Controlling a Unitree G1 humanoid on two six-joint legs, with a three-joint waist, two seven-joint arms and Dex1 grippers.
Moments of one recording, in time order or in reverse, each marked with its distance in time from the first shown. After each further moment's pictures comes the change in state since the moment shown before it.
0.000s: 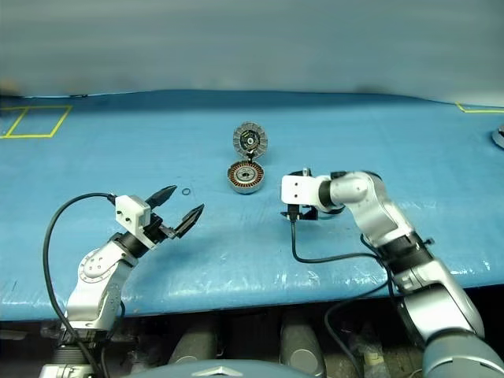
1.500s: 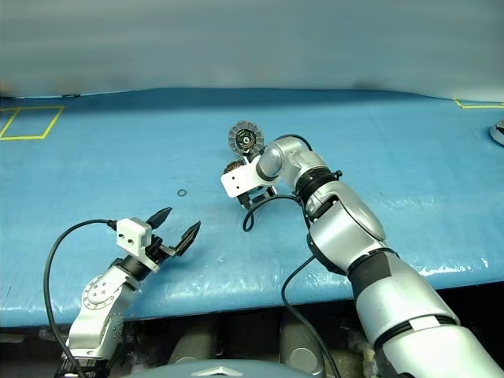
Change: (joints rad) left arm 0.162 -0.035 -0.016 -0.056 0.007 -0.021 0.116; right arm -0.500 0.448 0.183 0.963 -0.344 -0.355 -0.162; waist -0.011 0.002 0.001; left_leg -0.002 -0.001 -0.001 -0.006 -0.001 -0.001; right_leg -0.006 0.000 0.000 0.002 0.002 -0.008
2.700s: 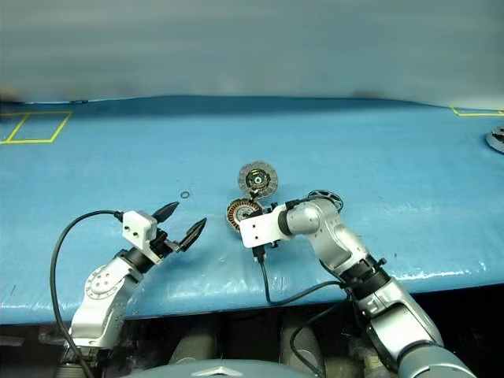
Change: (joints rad) left arm -0.065 0.017 -0.019 0.016 0.000 0.028 -0.054; right arm 0.825 -0.284 -0.145 -1.305 0.090 0.418 0.156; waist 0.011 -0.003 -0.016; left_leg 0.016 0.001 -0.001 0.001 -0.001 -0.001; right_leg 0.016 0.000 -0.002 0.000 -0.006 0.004
